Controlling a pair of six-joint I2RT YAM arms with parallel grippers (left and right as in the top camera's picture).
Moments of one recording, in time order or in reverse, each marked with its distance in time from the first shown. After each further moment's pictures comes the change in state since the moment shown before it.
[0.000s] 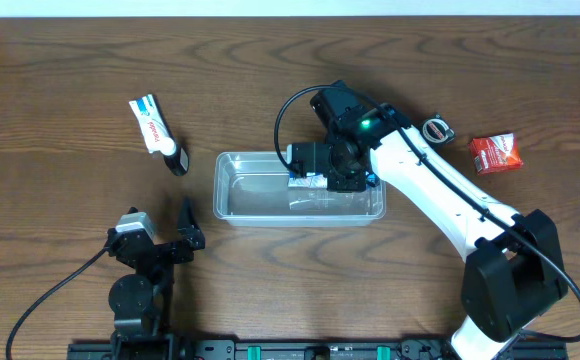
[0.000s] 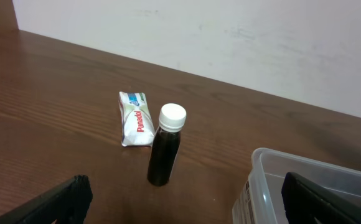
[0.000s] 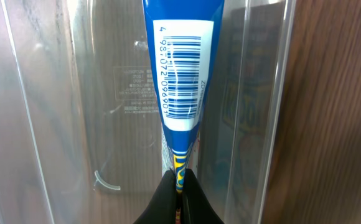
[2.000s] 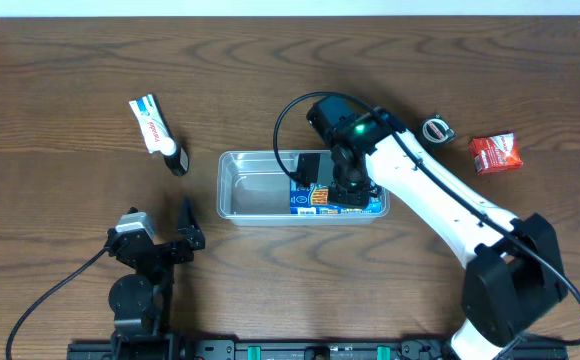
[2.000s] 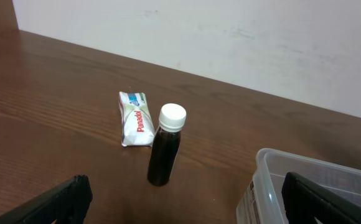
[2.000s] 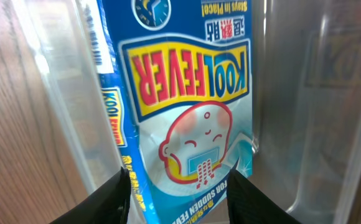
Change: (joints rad) left arm 0.000 0.000 0.000 0.000 0.000 0.000; right arm 0.036 -0.018 0.000 -0.163 0.045 0.176
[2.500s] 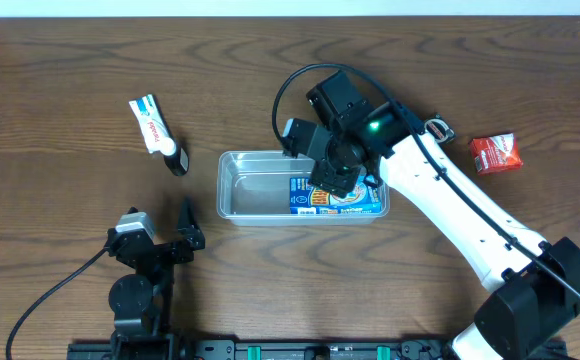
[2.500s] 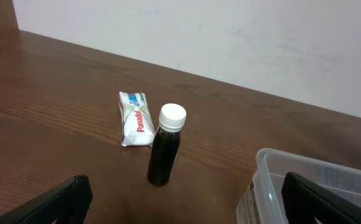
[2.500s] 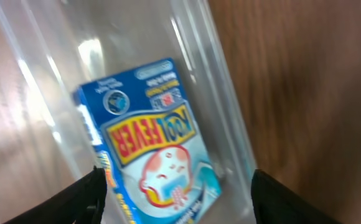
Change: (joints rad) left arm 0.000 0.000 0.000 0.000 0.000 0.000; right arm 0.007 -0.069 0.086 0.091 -0.070 0.222
